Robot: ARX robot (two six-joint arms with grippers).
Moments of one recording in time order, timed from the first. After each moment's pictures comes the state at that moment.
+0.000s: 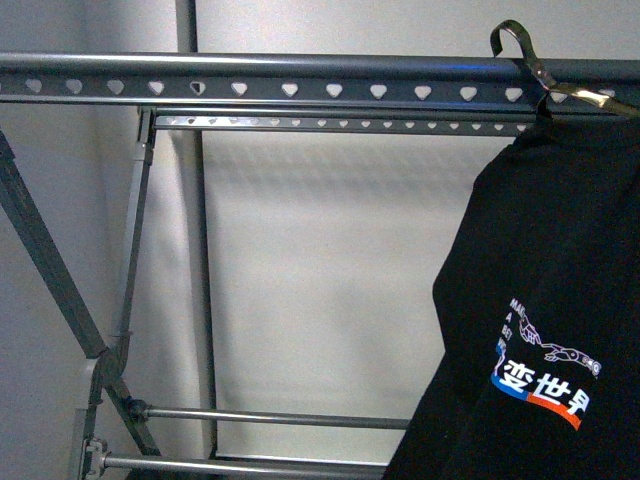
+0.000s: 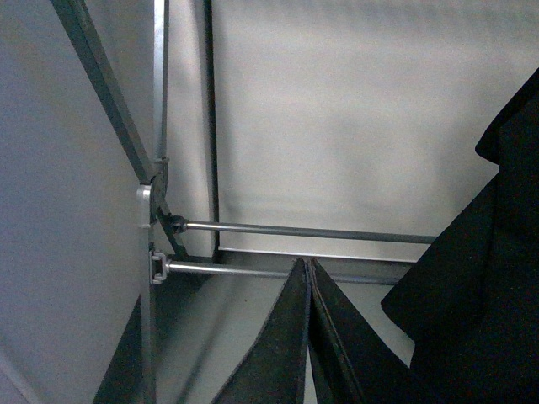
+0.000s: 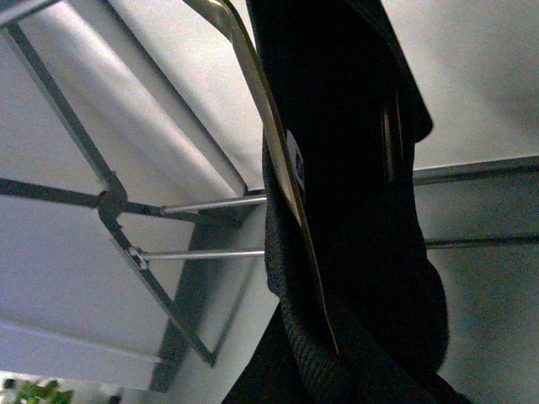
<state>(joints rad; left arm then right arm) 0.00 0.94 0.26 0.67 0.00 0.00 -0.20 1.62 1.48 -0.27 -0.45 0.23</state>
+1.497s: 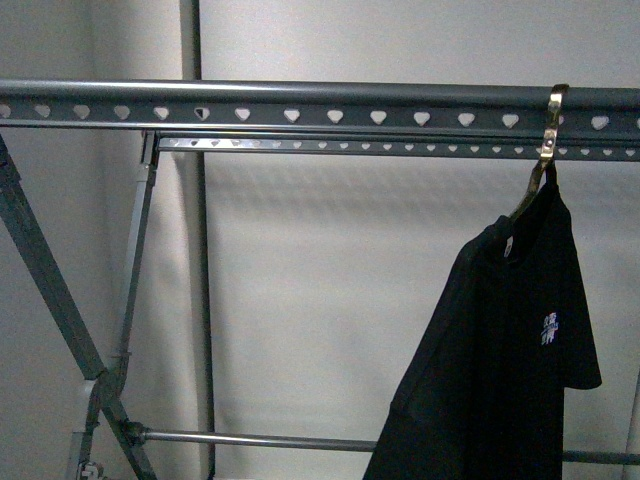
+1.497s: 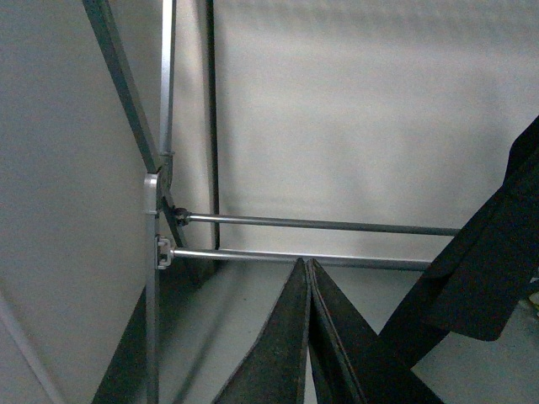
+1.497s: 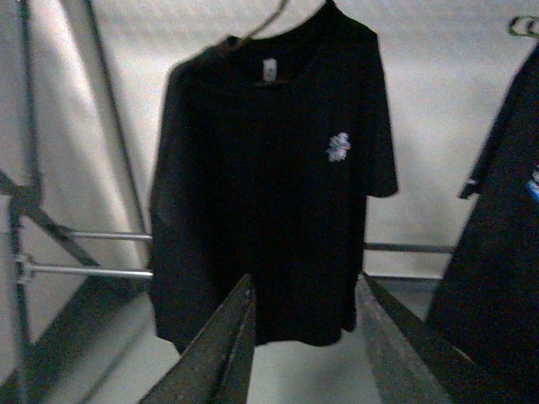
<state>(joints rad) 0.00 0.19 0.02 0.19 0.00 0.00 0.15 0.12 0.13 -0.02 0.12 -0.02</state>
